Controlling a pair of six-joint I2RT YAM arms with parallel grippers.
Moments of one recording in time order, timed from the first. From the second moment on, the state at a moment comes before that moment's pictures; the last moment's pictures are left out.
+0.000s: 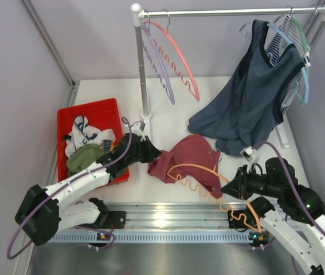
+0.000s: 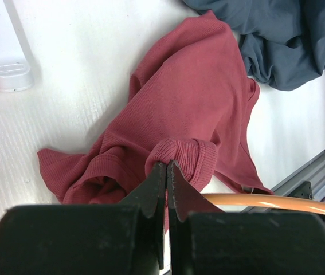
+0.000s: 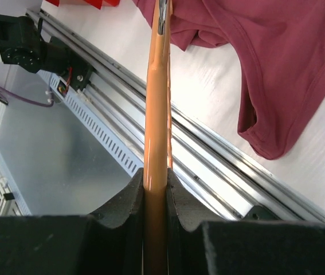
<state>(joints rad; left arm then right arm) -0.68 1.12 0.60 -0.01 0.04 -0.78 0.51 0.33 0.79 -1.07 -0.45 0.42</state>
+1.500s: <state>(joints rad) -0.68 1.04 0.63 -0.06 0.17 -0.76 0.51 0.15 0.23 -0.32 -0.52 0.63</state>
